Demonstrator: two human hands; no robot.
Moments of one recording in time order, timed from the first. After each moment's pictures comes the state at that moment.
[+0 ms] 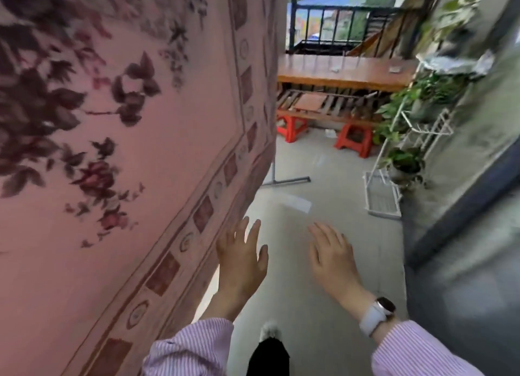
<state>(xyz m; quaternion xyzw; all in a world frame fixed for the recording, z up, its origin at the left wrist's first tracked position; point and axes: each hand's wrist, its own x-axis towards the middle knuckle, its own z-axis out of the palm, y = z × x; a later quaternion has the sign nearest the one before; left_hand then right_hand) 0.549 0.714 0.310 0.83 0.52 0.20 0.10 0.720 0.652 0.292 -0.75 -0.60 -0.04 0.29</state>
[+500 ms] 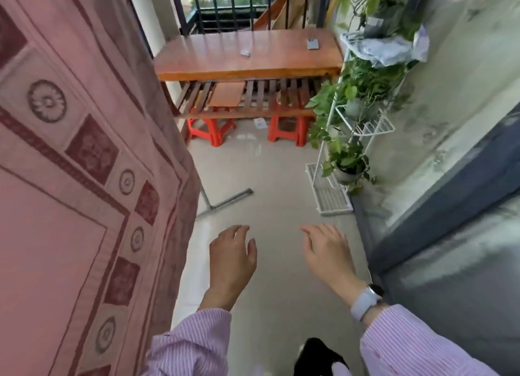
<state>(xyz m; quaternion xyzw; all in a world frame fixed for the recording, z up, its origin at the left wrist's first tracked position) 0.863 1.039 0.287 0.88 0.40 0.16 0.17 1.007 0.920 0.288 -0.86 -0.45 -0.06 0.25</state>
